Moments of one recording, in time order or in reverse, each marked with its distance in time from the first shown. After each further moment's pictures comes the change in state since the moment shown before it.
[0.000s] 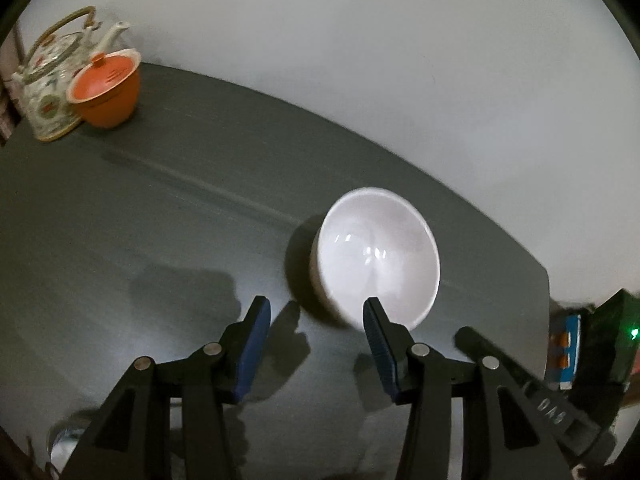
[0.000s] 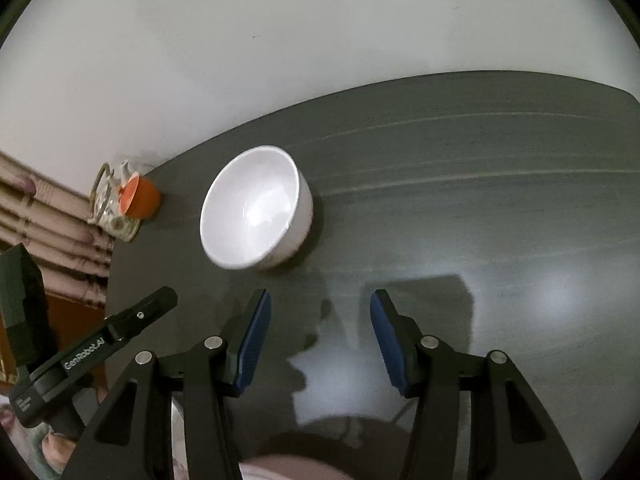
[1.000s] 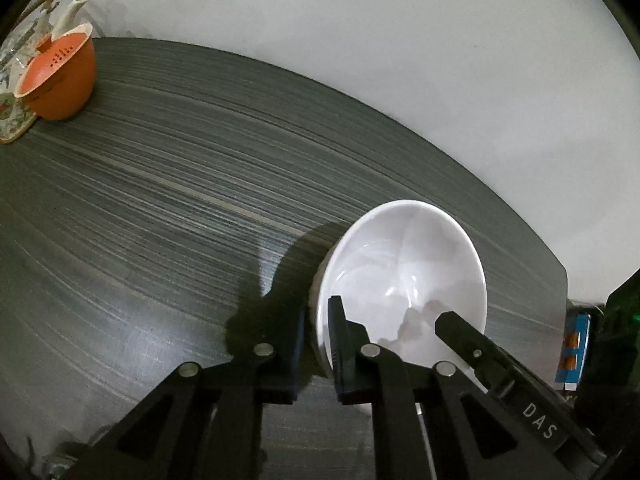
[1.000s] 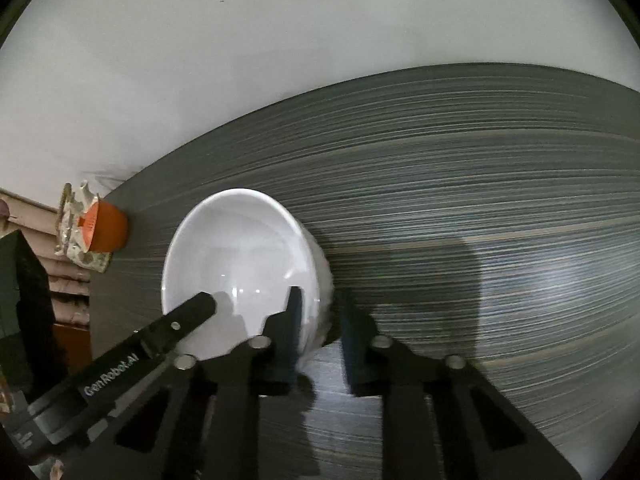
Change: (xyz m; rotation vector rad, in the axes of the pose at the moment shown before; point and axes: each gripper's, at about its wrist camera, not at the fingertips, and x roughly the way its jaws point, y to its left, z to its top) left arm 0.059 -0.010 0.008 0.001 0.098 0.034; right arm 0.082 0.017 0.050 0.031 0.067 -0.047
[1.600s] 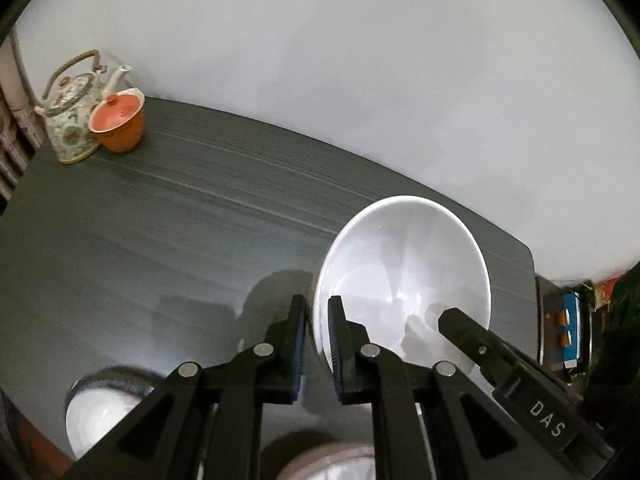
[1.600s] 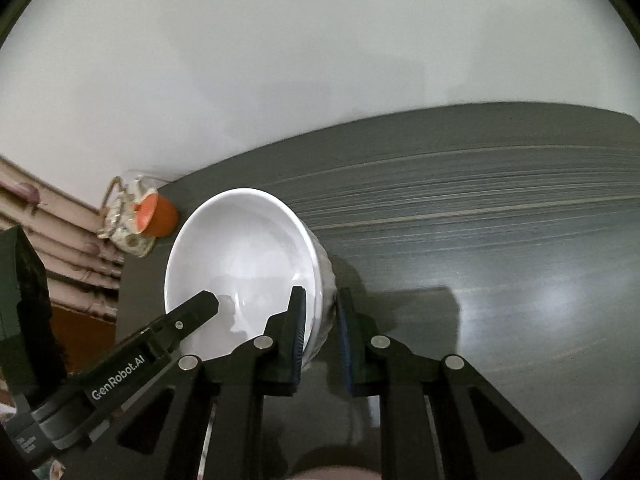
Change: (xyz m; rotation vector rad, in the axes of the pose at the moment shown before) left arm -0.127 -0.042 -0.069 0.082 -0.141 -0.008; right arm -0.116 0.016 -0.052 -0.043 -0.106 0.034
